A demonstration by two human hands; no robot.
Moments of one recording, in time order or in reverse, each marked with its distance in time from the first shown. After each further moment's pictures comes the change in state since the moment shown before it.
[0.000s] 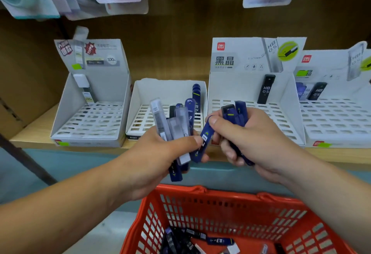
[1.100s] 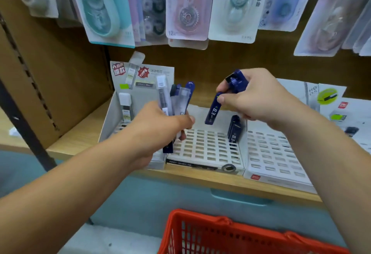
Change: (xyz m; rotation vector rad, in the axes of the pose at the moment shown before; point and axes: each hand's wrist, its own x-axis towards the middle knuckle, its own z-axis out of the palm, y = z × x) left_hand 0.021 0.064 -0.095 0.240 0.368 0.049; right_hand 0.097 -0.101 0.049 -0.597 0.105 -0.244
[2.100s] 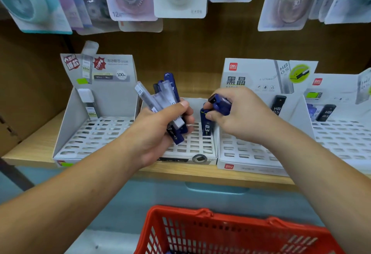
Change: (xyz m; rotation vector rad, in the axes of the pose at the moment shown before) left_hand 0.029 -0.023 0.074 -0.604 -0.203 0.025; right_hand -0.023 0.078 -0.007 -0.169 -0.061 -0.121
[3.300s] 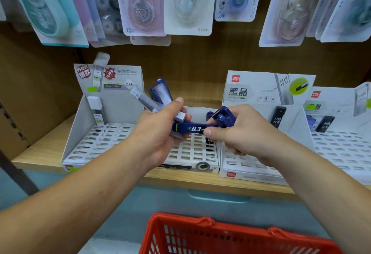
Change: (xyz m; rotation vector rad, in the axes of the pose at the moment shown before) left_hand 0.000 0.015 0.014 -0.053 0.244 -0.026; right_hand -0.022 -0.018 0.001 0.341 -0.082 0.258
